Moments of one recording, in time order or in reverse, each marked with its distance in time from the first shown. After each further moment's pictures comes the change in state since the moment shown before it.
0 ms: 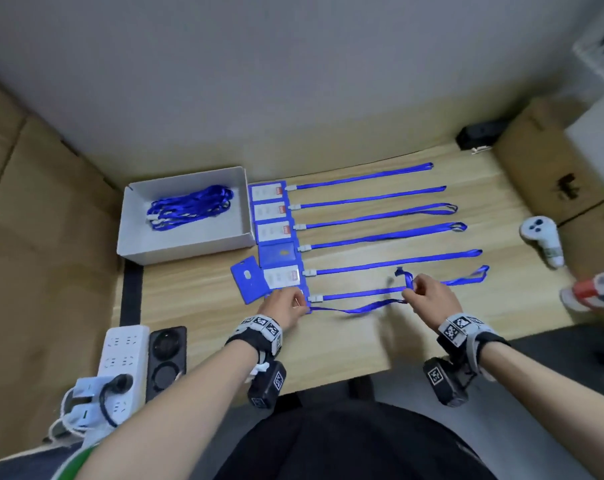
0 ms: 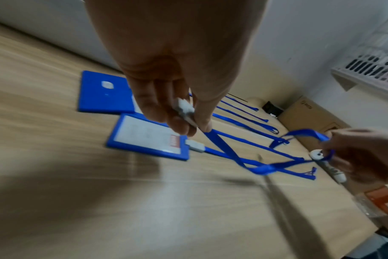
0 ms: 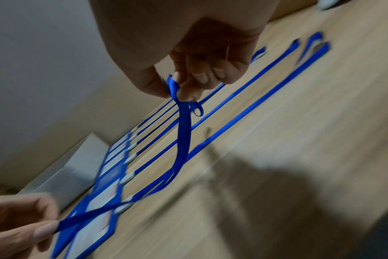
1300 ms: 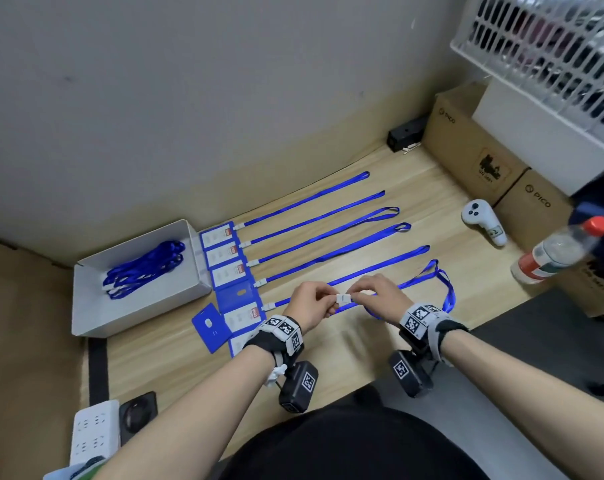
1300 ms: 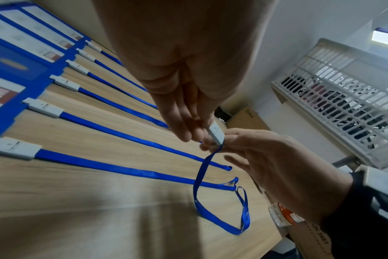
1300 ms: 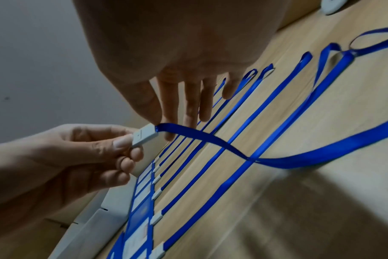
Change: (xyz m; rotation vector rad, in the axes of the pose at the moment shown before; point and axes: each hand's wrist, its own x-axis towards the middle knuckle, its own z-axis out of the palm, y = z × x) left_hand 0.028 0.156 0.034 -0.425 -0.089 0.167; right_hand 0.025 0.007 -0.029 0.263 -0.182 -0.259
